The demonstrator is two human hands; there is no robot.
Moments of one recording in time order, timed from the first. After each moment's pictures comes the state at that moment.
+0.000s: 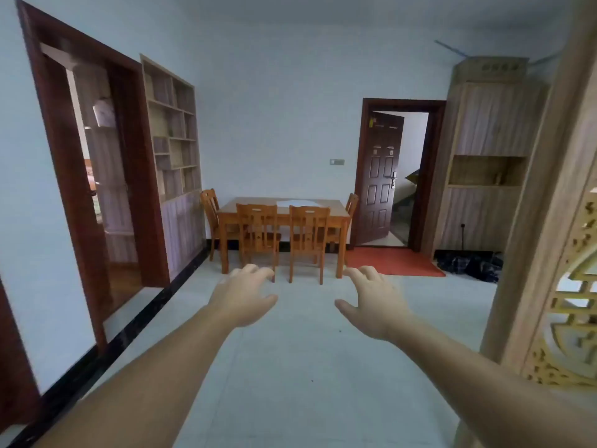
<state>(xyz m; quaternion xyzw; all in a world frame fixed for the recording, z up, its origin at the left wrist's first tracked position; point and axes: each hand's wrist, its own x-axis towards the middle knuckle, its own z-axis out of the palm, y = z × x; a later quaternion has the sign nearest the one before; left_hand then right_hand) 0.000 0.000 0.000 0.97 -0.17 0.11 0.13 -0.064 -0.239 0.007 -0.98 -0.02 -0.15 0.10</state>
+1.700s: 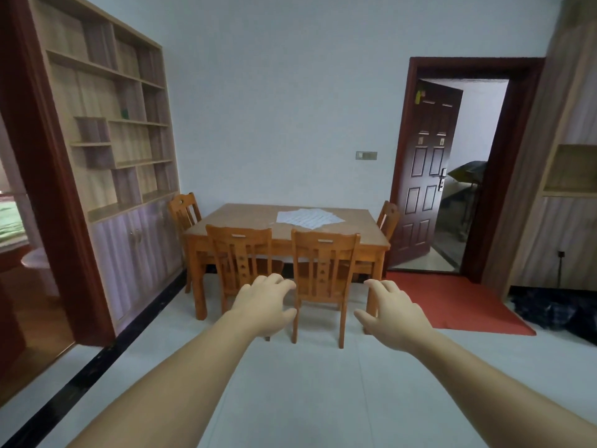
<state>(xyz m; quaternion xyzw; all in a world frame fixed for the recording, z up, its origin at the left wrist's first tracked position) 0.992 -0.213 -0.042 0.98 -0.17 0.06 0.08 0.940 -0.447 -0.039 -0.98 0.02 -0.10 0.15</state>
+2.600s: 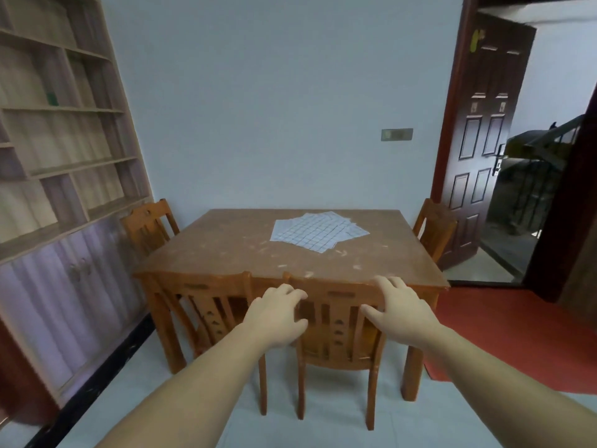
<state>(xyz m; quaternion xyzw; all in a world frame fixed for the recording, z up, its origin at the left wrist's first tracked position) 1.605 -0.338 -0.080 0.98 -0.16 0.01 0.08 1.580 -0.571 -0.073 -0.98 0.02 -0.06 0.18</state>
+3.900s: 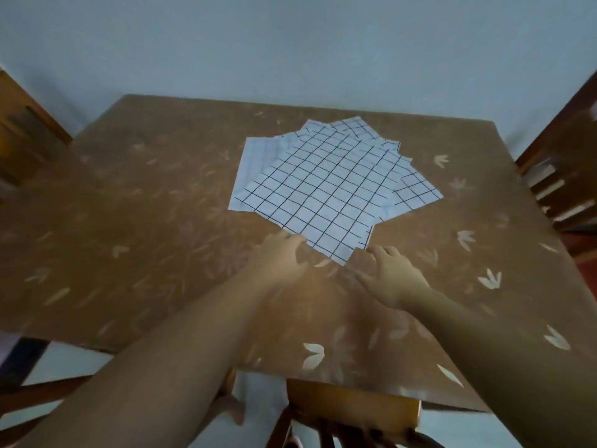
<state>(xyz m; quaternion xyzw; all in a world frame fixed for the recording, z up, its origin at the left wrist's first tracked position) 2.342 -0.378 -0.266 0.97 -0.10 -0.13 0.15 2.301 -0.593 -0.263 -0.97 0.06 0.16 0.17</state>
